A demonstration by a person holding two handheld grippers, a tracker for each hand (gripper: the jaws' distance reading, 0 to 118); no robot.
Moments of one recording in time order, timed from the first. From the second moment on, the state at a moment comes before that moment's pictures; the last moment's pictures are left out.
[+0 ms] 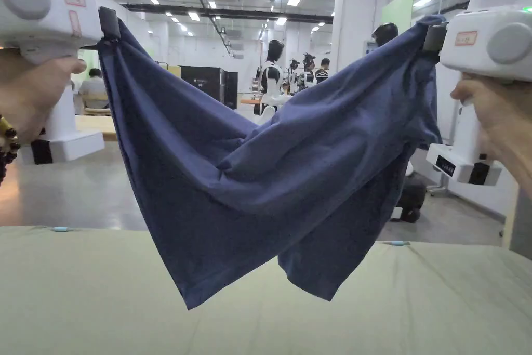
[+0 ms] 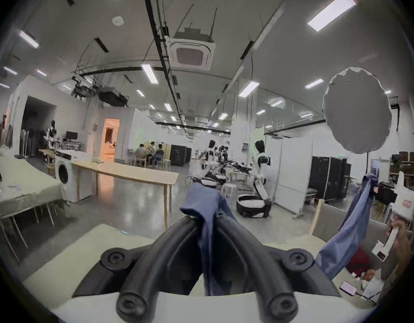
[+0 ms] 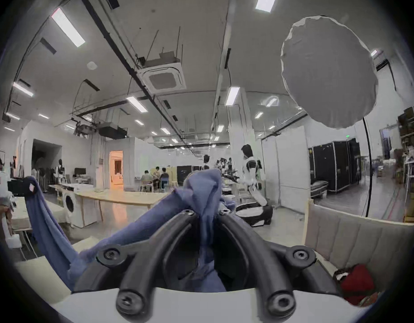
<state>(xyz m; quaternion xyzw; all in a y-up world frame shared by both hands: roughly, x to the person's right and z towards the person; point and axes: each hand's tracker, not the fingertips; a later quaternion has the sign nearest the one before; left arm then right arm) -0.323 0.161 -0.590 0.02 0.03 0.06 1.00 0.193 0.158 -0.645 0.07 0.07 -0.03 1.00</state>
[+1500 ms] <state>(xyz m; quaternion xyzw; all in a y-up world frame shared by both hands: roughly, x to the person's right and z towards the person) -0.318 -0.199 -0.406 -0.21 -0.08 0.11 0.97 0.299 -0.186 -0.430 -0.19 0.13 0.05 0.97</state>
